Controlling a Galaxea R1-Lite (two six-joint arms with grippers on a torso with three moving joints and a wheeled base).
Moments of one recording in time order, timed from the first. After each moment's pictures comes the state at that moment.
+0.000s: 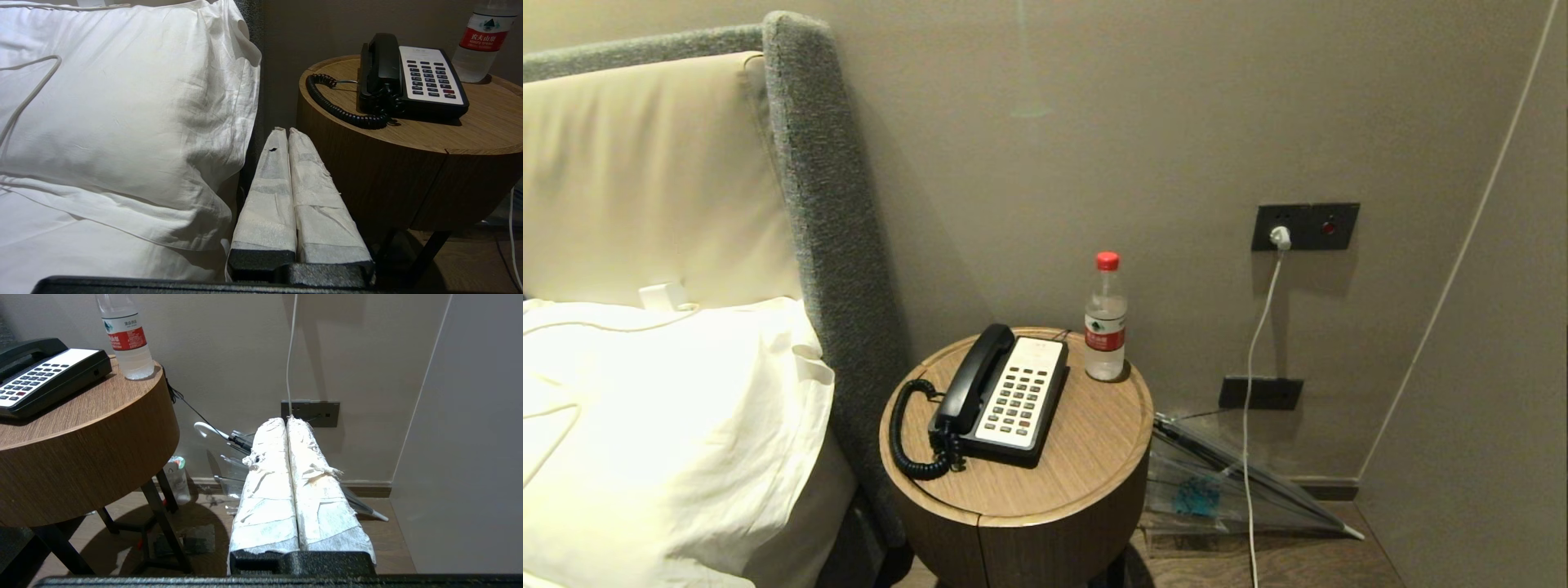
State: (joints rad) left arm 0.00 0.00 0.00 0.01 0.00 0.01; right arm 0.00 0.00 0.00 -0.01 0.00 0.00
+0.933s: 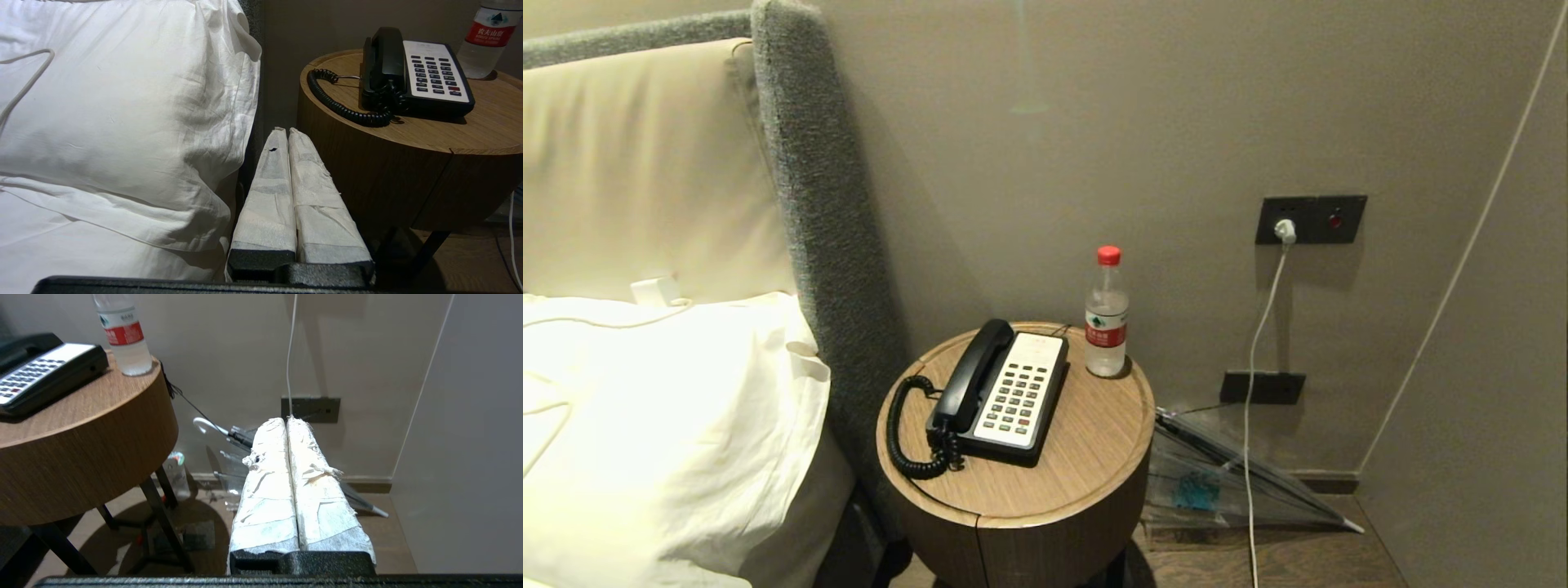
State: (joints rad) left arm 0.00 0.00 0.00 0.01 0.01 0.00; right arm 0.00 0.00 0.00 -0.01 0.00 0.00
